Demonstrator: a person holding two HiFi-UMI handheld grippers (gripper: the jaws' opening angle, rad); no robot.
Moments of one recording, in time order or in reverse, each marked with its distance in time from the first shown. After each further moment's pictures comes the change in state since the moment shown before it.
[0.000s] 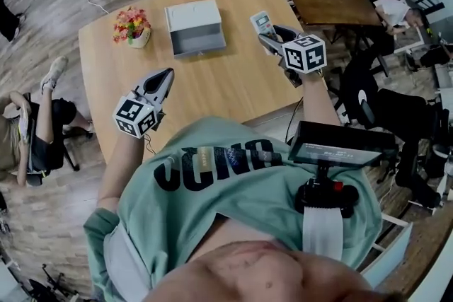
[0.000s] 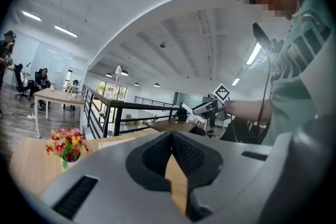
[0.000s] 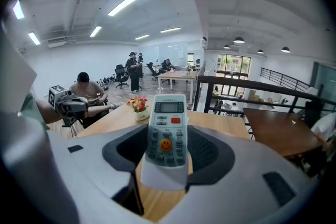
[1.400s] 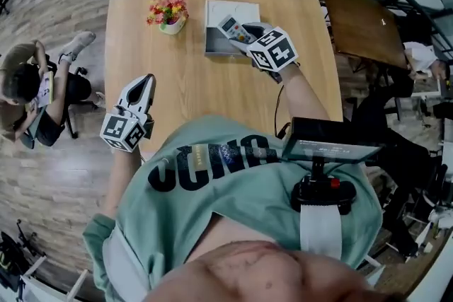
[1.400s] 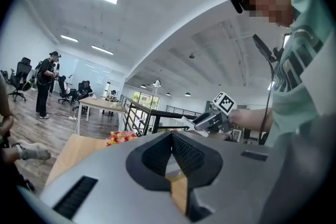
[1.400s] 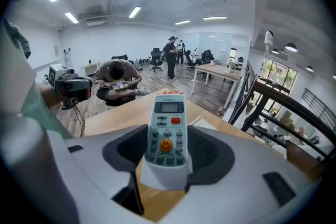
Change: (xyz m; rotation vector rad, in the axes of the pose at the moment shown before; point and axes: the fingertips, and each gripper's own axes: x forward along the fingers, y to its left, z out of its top) left arm -0.125 0.083 0.003 -0.090 -0.109 0.360; right arm 0.161 0.153 0.051 -0.320 0.147 0.305
